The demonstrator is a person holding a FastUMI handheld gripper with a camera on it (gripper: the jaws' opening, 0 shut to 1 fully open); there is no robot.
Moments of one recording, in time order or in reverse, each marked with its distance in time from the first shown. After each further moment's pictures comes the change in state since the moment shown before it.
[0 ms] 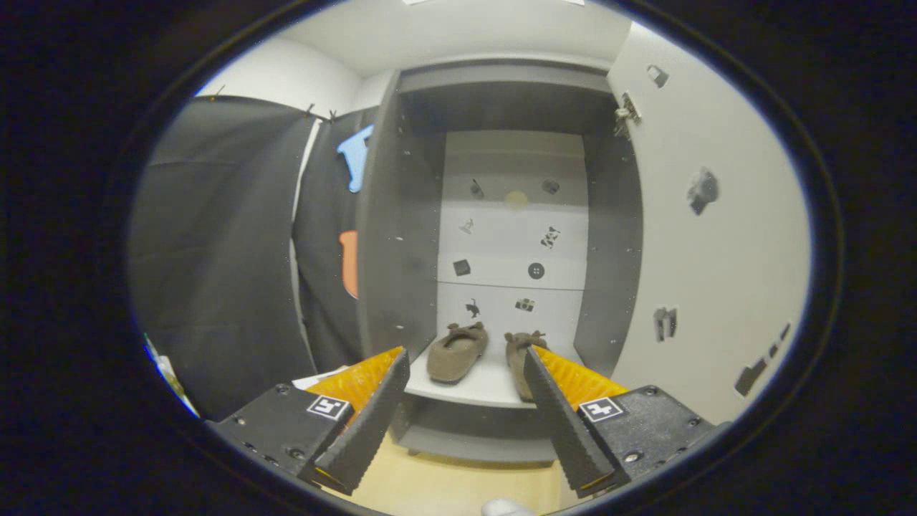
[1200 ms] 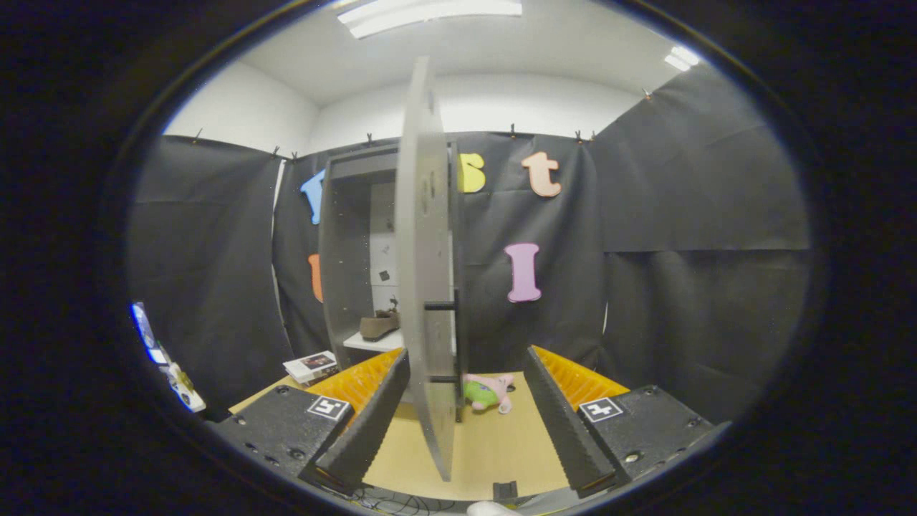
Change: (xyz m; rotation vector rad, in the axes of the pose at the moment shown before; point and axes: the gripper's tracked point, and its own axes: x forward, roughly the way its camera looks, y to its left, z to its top) arm -0.293 -0.232 -0.002 0.090 -0.030 -0.163
